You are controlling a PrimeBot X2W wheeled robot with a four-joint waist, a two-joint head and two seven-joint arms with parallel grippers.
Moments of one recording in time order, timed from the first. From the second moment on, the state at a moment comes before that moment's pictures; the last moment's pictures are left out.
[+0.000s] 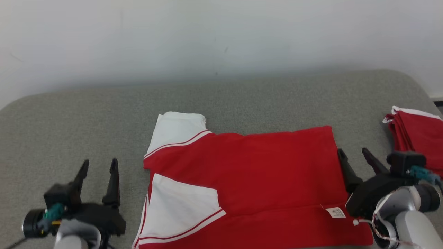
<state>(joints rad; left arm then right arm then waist) -0.17 0.13 0.01 0.32 -0.23 -0.11 -0.18 -0.19 -0.17 0.00 0.25 0.28 0.13 0.14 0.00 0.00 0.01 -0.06</state>
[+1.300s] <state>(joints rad) -0.98 0.29 -0.14 0.71 -0.33 -0.07 0.30 -0.86 -0.14 -0.09 0.40 0.25 0.13 0.64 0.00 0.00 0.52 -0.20</state>
